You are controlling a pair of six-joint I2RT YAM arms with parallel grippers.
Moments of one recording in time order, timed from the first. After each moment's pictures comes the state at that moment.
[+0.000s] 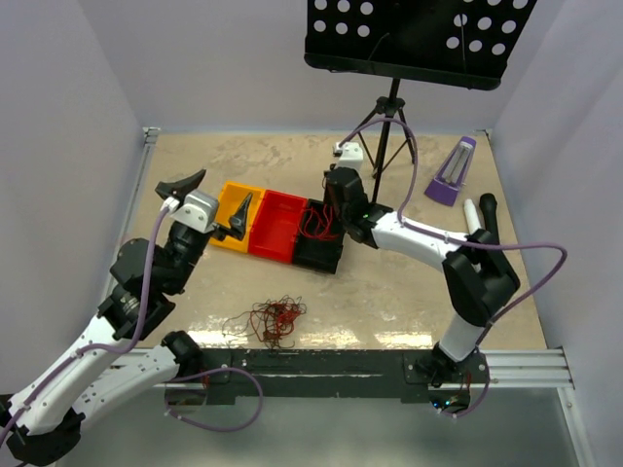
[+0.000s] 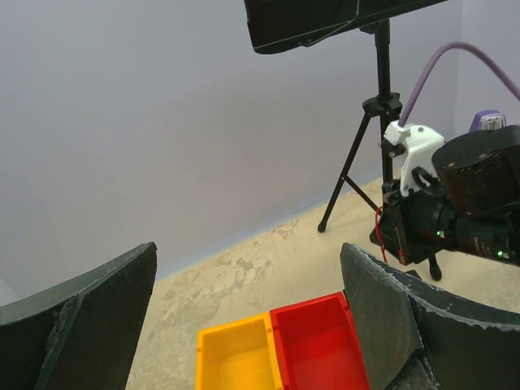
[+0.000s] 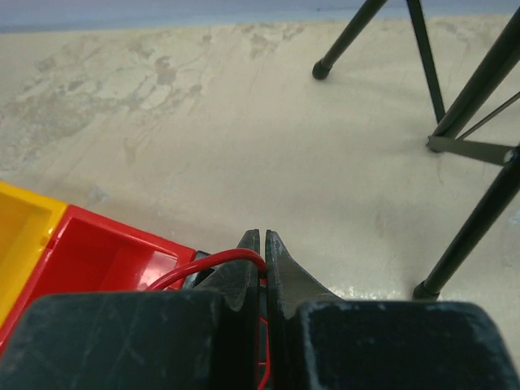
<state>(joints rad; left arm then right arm) -0.75 0.63 0.86 0.04 -0.32 0.32 0.71 1.68 1.16 0.18 0.55 0.34</state>
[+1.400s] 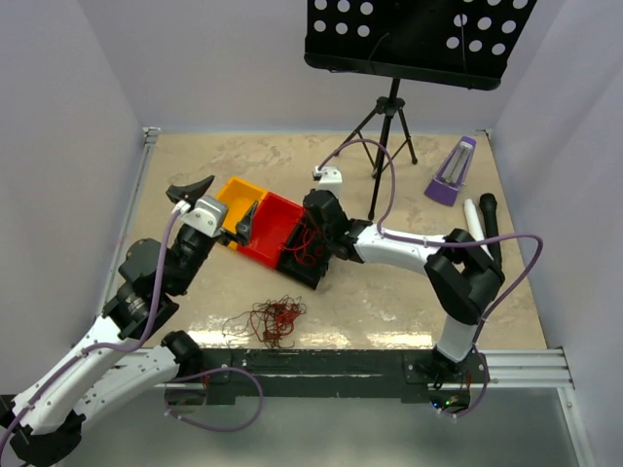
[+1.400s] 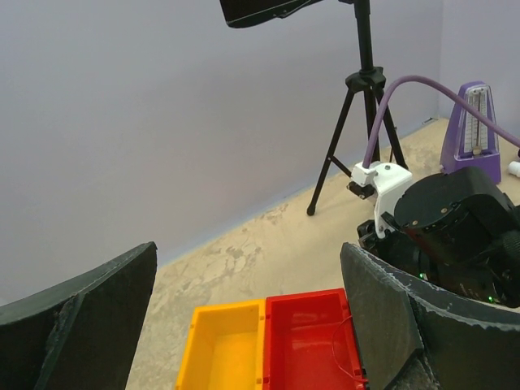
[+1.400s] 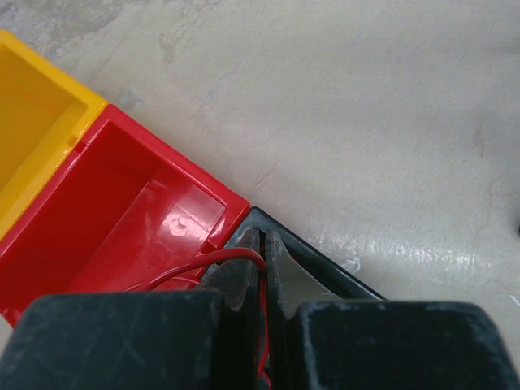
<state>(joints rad) -0.74 0.62 0.81 0.03 -0.26 0.32 0.83 1.79 1.14 0.14 0.55 0.49</state>
